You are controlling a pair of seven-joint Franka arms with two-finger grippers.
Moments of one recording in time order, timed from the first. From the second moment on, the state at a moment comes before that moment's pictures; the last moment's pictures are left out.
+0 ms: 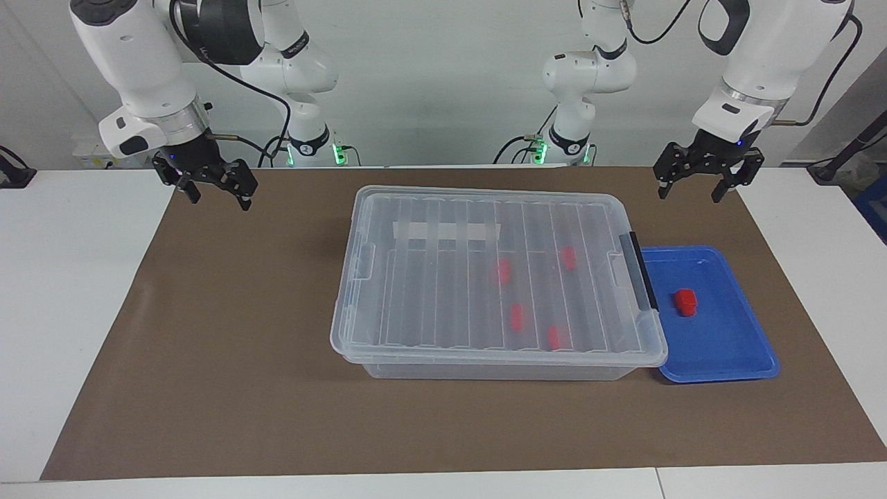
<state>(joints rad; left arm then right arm) -0.05 -0.05 -0.02 -1.65 0.00 1.70 0.13 -0.05 -0.03 0.06 -1.68 -0.03 1.65 0.20</state>
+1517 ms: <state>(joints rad) -0.05 -0.05 -0.02 -1.65 -0.02 1.70 0.05 0.18 -0.03 0.07 -1.98 -0.02 2.08 0.37</state>
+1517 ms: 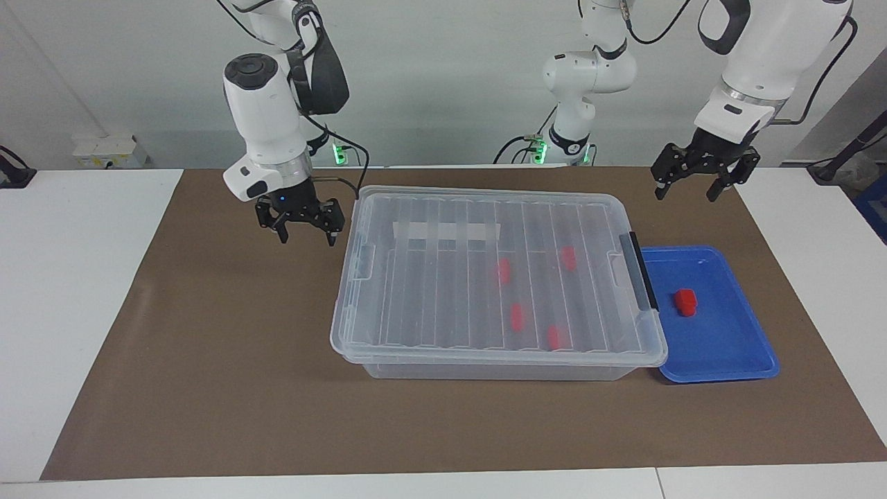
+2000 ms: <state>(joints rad) -0.04 -0.05 -0.01 -1.66 -0.02 1.70 0.05 0.25 -0.02 0.07 -2.02 -0.03 2.10 0.43</state>
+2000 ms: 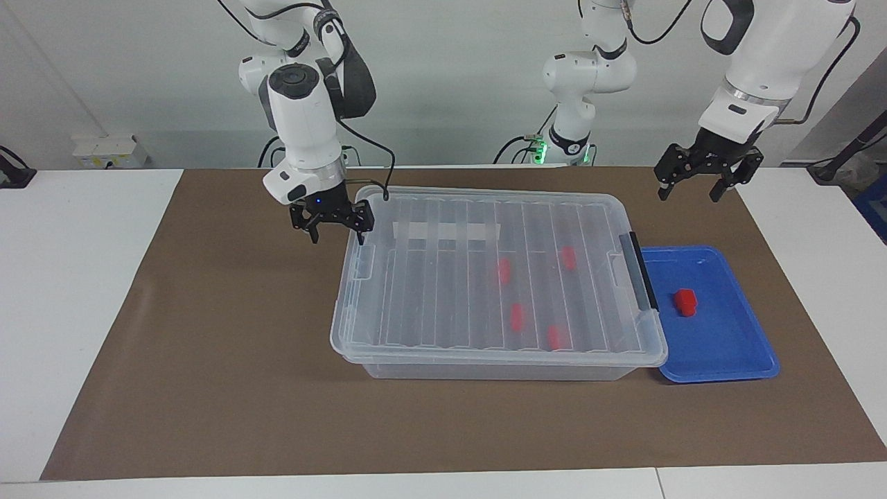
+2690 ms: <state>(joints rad) -0.01 -0.04 -0.01 -1.71 -0.02 1.81 0.05 0.19 -0.04 0.06 -2.05 -0.03 2.03 0.40</state>
